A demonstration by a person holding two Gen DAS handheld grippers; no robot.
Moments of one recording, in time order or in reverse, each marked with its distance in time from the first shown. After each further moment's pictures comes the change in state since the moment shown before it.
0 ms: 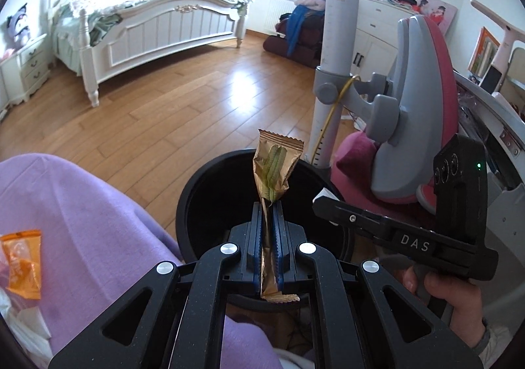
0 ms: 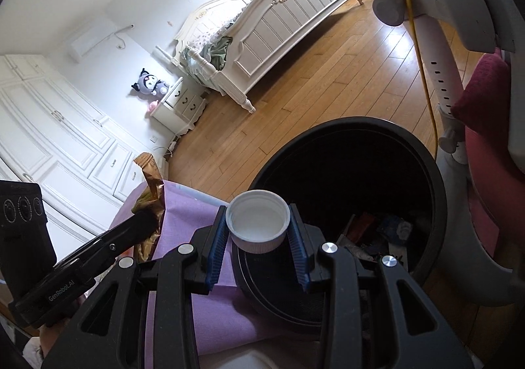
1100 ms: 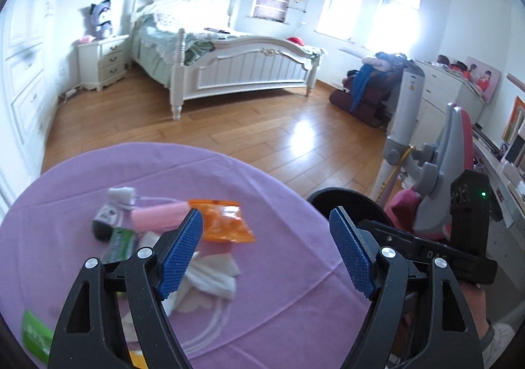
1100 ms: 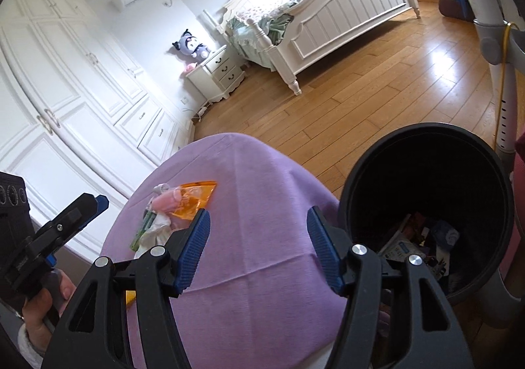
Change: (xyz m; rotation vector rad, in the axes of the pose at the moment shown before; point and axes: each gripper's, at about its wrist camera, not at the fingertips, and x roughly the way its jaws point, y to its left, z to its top) left arm -0.195 0.133 -0.059 -0.221 -0.210 0.234; right arm 0.027 0.158 -0.044 -0.259 0.115 0.084
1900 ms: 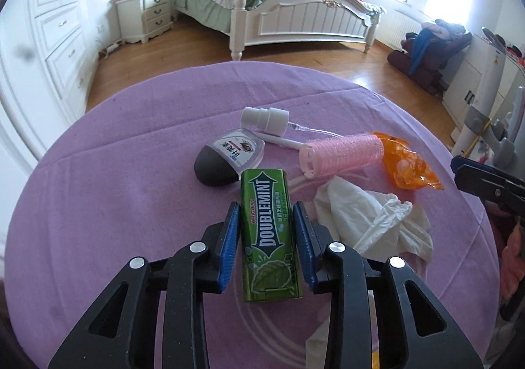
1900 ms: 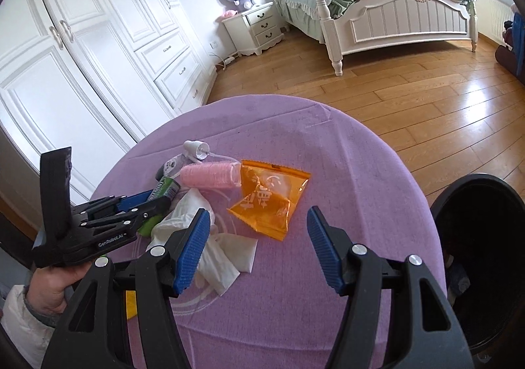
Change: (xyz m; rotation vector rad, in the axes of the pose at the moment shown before) left arm 0.054 0.155 -0.027 -0.043 0.221 0.192; right arm 0.102 0.091 0.017 -0.265 0.184 -0.041
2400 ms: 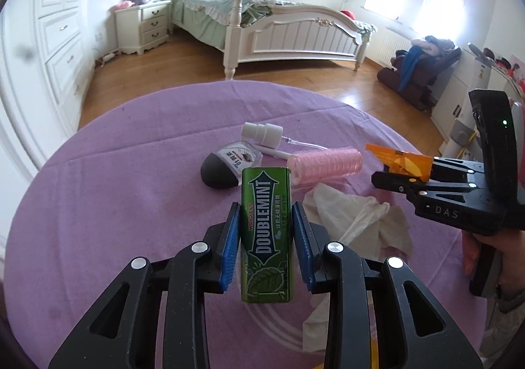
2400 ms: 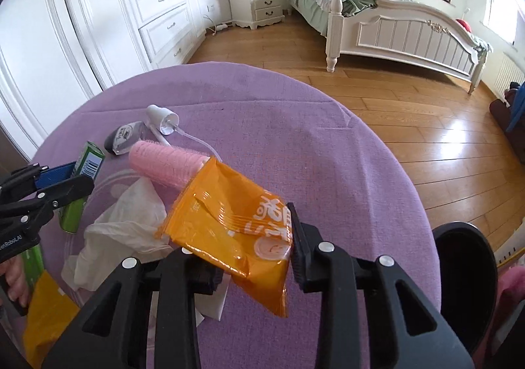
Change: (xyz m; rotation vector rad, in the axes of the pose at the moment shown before) left arm -0.028 0.002 -0.009 -0.011 -0.088 -0.053; right arm 0.041 0.014 0.002 -0.159 0.090 -0.114
